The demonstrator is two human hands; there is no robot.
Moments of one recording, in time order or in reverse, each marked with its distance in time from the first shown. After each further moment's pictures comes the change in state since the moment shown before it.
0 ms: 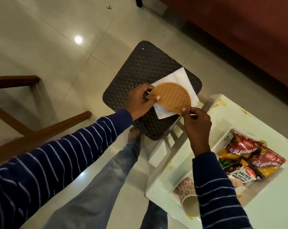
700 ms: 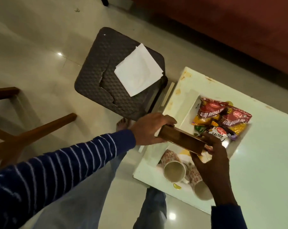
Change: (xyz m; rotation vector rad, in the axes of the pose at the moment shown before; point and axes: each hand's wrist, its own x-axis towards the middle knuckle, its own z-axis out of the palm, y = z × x) left_hand -0.127 0.063 0.109 0.275 -0.597 0.502; right_hand -0.159 0.153 -0.139 -0.124 0.069 -0.151
